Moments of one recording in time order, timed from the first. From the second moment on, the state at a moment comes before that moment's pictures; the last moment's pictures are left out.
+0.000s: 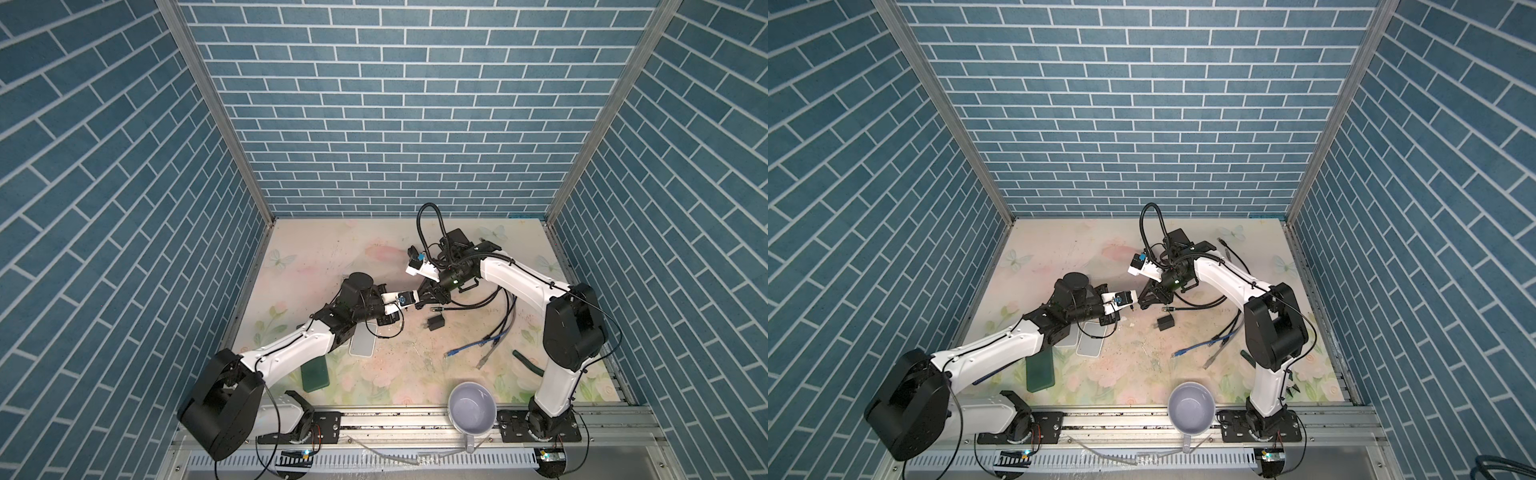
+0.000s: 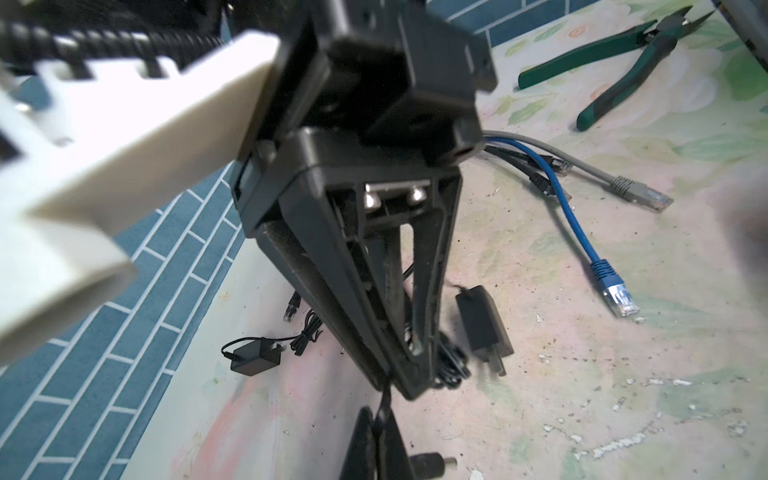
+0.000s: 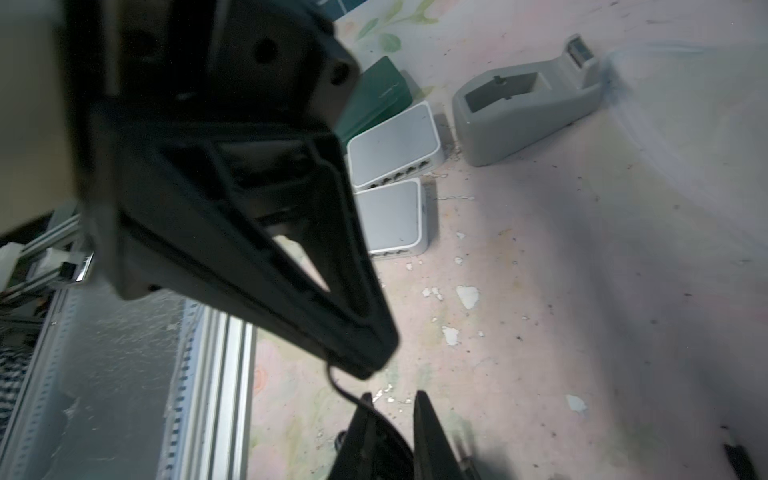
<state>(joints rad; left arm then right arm) -0.62 1.26 0.66 0.16 0.41 0.68 0.59 1.82 1.46 -0.81 -0.80 -0.60</state>
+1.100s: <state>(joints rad) -0.63 1.26 0.69 0.15 0.23 0.29 0.66 1.50 1.14 -0.33 -0.42 -0.21</state>
